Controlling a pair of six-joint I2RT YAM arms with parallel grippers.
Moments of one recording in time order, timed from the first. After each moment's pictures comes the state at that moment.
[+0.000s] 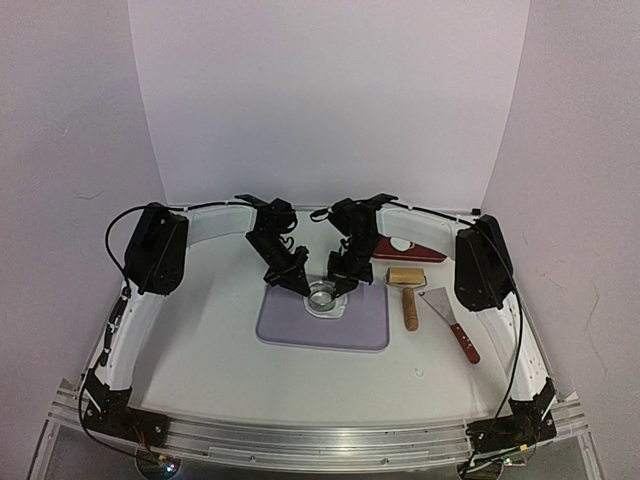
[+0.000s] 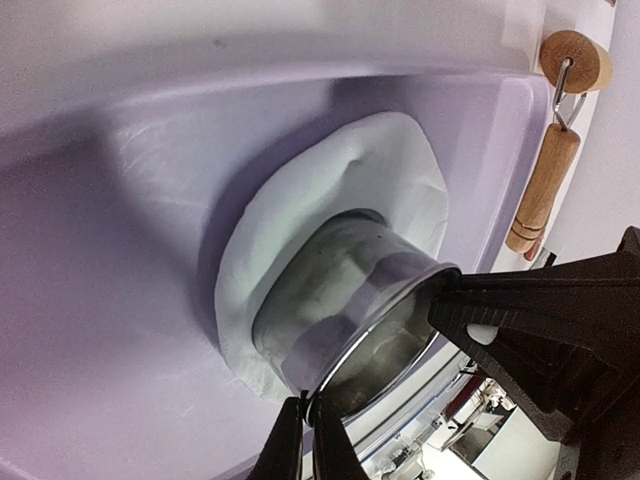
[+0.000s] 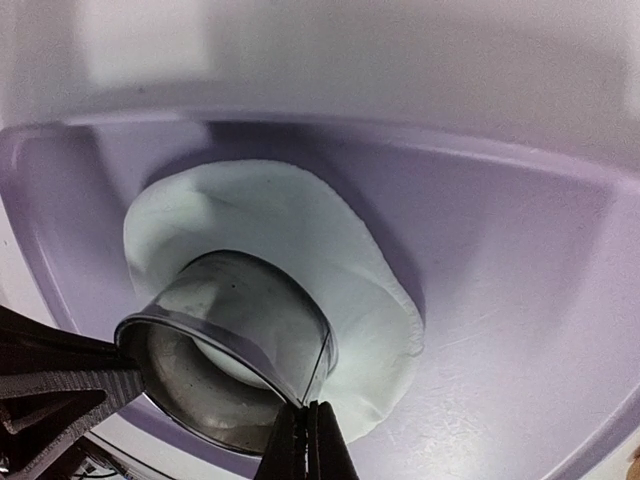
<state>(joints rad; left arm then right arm) -0.62 2.44 2.06 -1.00 0.69 -0.52 0.69 2.45 2.17 -1.12 -0.27 0.74</state>
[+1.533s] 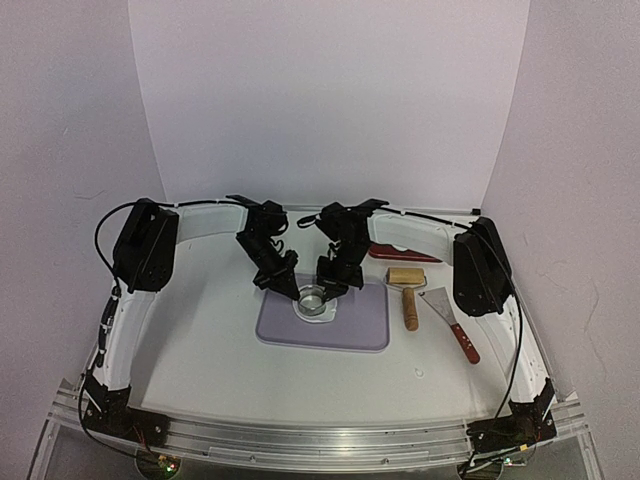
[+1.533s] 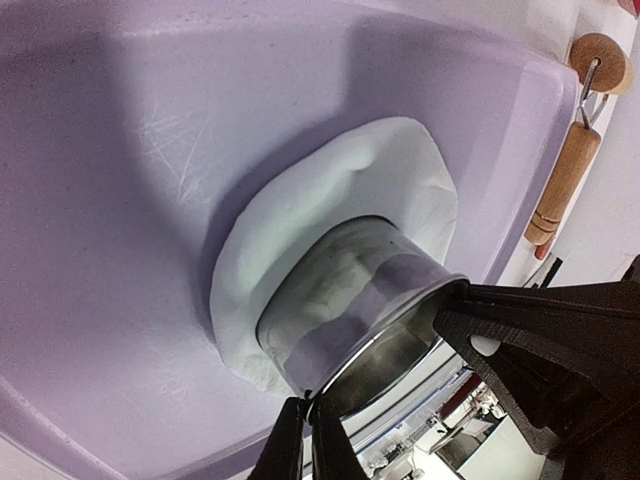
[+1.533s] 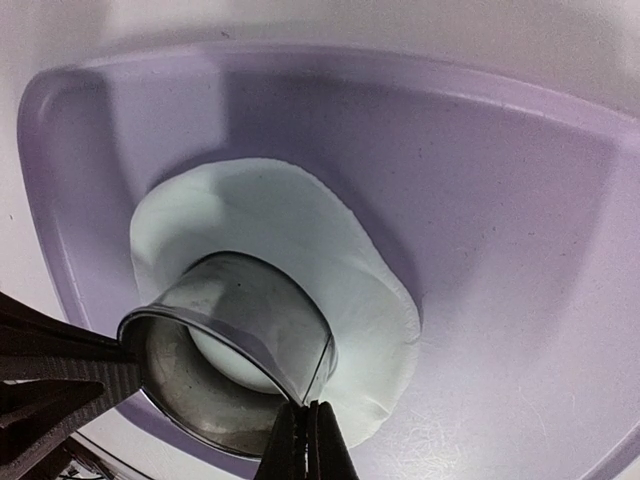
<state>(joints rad) -0.59 2.35 1.91 -0.99 0.67 -0.55 0.75 2.42 2.13 -1.06 -0.23 0.76</state>
